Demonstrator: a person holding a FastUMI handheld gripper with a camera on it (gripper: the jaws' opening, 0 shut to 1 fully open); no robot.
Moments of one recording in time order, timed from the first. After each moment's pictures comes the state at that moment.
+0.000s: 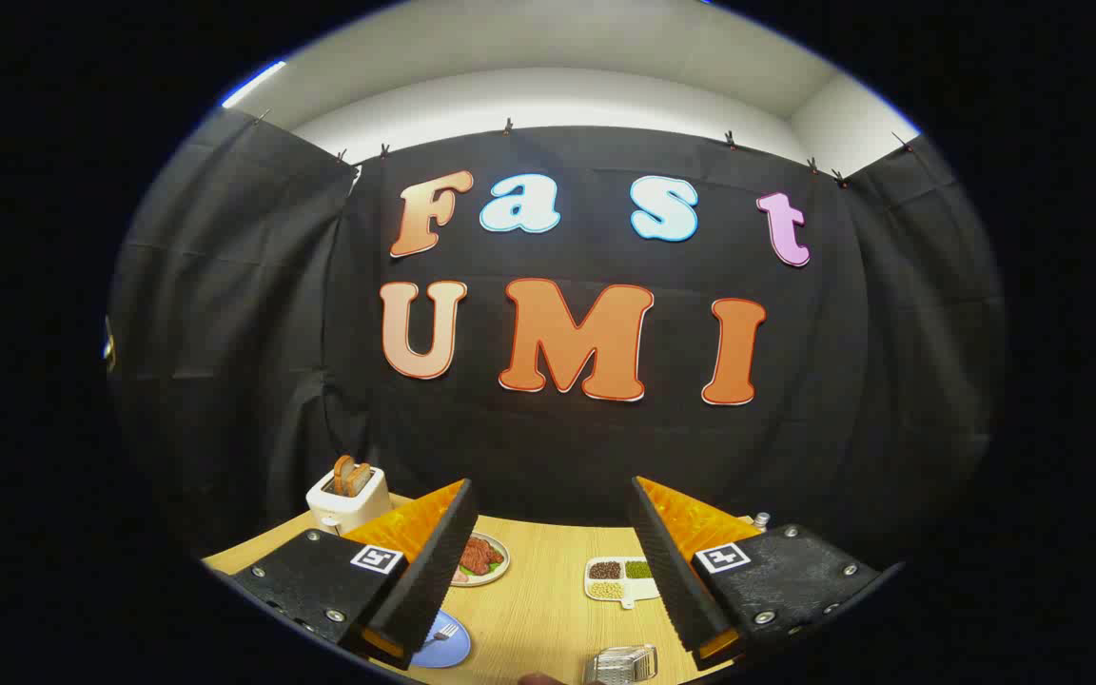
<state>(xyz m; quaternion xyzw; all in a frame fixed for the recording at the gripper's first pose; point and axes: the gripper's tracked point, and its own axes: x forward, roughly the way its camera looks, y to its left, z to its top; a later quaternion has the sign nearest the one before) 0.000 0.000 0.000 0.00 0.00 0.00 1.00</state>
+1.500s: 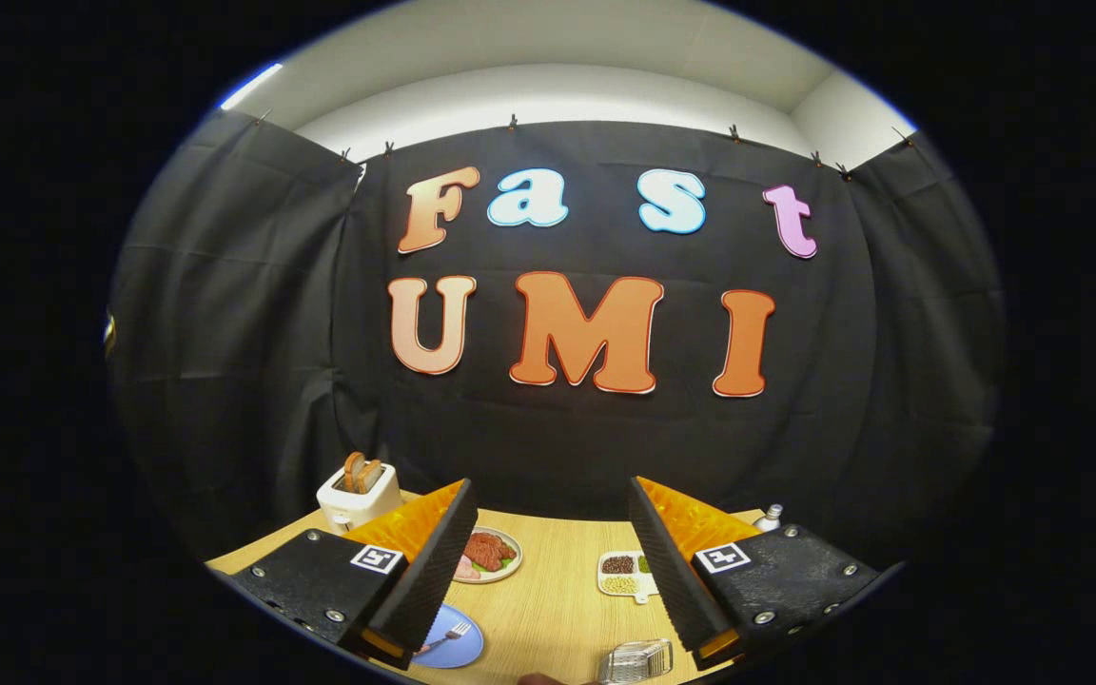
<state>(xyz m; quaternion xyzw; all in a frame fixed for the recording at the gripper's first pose) -0.001 0.021 -0.016 0.01 0.01 0.02 1.00</state>
